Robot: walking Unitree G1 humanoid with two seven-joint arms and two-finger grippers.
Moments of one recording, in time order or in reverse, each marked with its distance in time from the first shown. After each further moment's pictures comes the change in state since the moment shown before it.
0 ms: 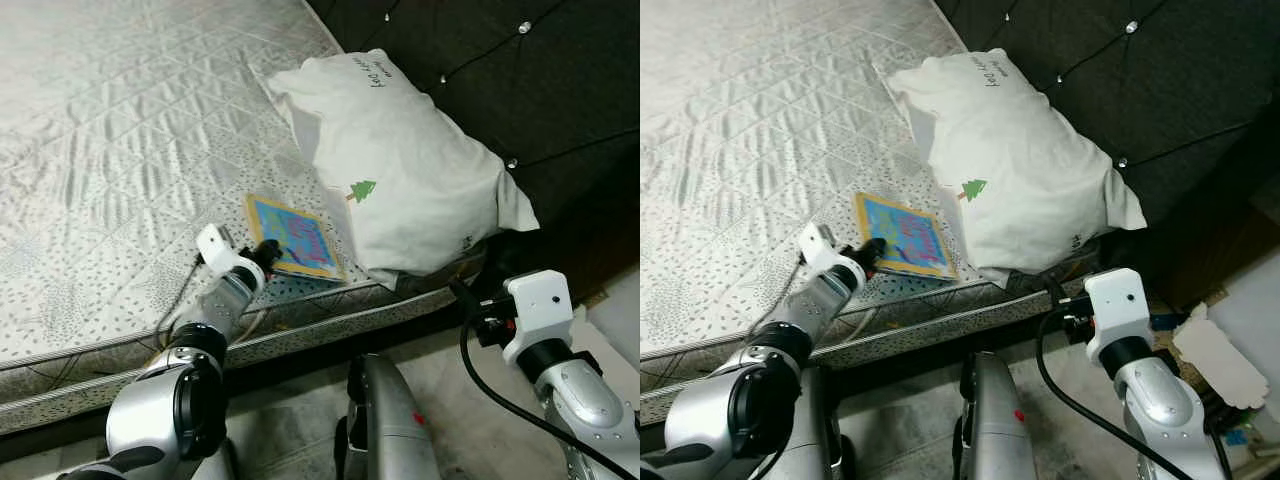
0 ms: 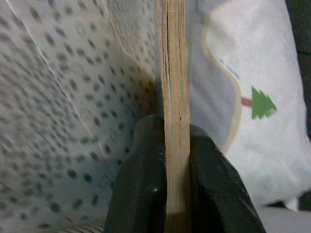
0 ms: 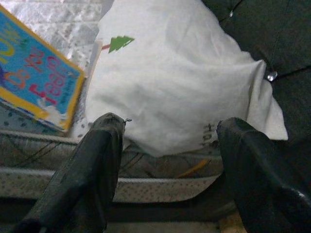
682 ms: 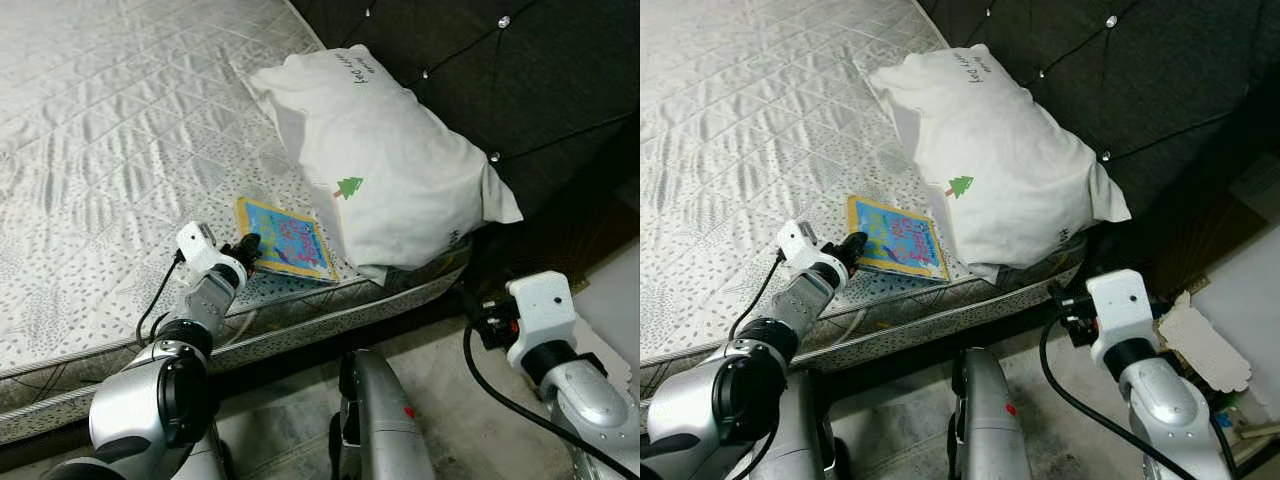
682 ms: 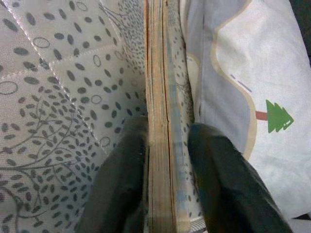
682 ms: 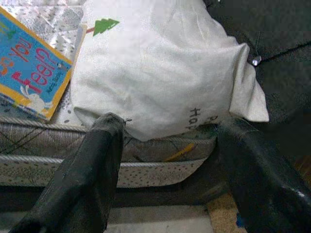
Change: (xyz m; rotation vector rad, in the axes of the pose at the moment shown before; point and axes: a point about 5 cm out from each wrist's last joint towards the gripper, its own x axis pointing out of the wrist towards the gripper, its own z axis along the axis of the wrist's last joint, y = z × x) left arm -0.006 0.017 0.026 0.081 -0.096 0.058; right arm 0.000 -0.005 0.000 -0.021 0.020 -0.012
